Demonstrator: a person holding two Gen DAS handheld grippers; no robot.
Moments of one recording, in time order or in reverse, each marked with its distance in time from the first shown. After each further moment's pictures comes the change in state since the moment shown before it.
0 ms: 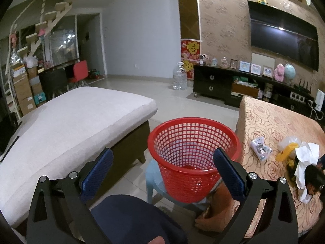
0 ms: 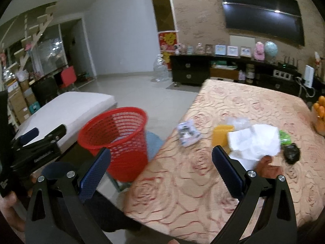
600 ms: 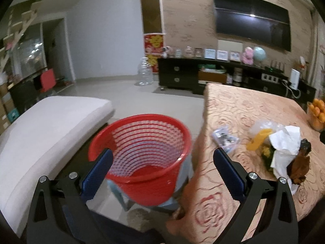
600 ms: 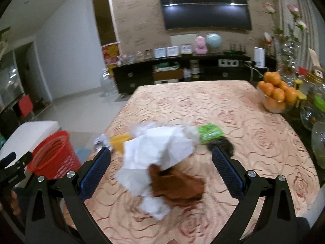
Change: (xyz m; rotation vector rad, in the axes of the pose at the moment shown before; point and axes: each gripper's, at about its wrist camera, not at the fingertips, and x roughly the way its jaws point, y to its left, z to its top) left arm 0.025 -0.090 0.004 0.151 0.032 -0.208; right arm -0.025 -0.152 -0.010 0.214 -0.060 -0.296
